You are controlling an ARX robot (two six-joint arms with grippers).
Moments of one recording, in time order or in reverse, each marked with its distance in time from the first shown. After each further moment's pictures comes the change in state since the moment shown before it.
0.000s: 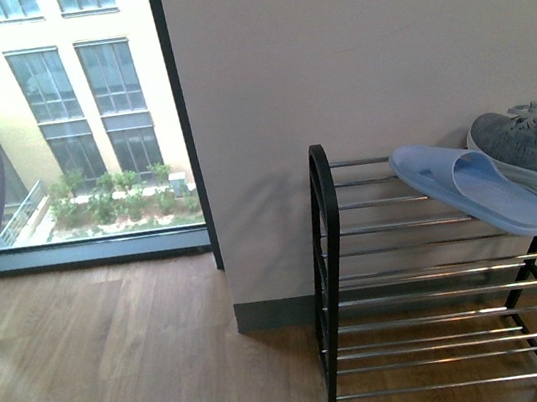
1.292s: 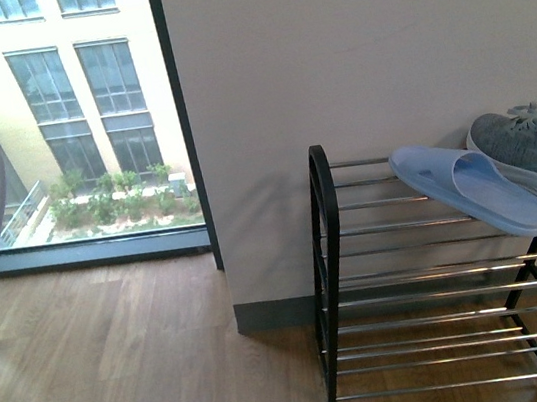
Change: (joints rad) left arm 0.000 0.000 0.000 0.000 0.000 0.000; right arm 0.124 -0.660 -0.090 -0.554 0.125 0.000
